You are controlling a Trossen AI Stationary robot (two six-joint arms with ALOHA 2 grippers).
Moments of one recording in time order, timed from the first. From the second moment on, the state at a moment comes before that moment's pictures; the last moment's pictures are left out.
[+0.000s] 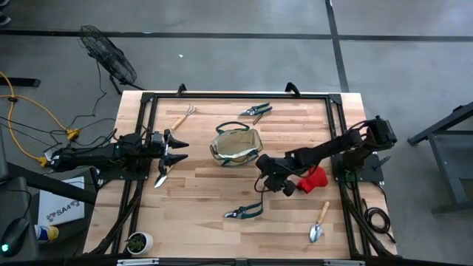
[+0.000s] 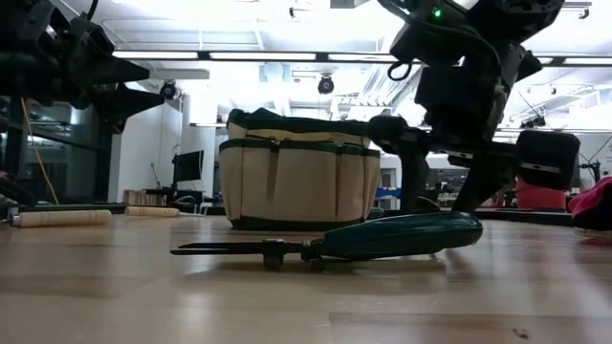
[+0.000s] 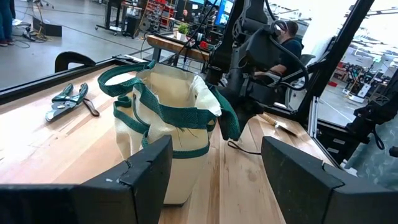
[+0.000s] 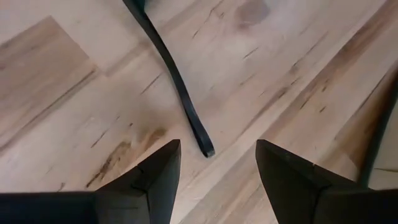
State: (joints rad) left arm 0.08 0.04 0.01 0.01 0.01 -0.29; right arm 0.14 1.64 0.79 -0.18 -0.08 -0.71
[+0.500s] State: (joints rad) left arm 0.08 0.04 0.01 0.01 0.01 -0.29; right arm 0.13 1.68 0.79 -0.17 -0.12 -0.74
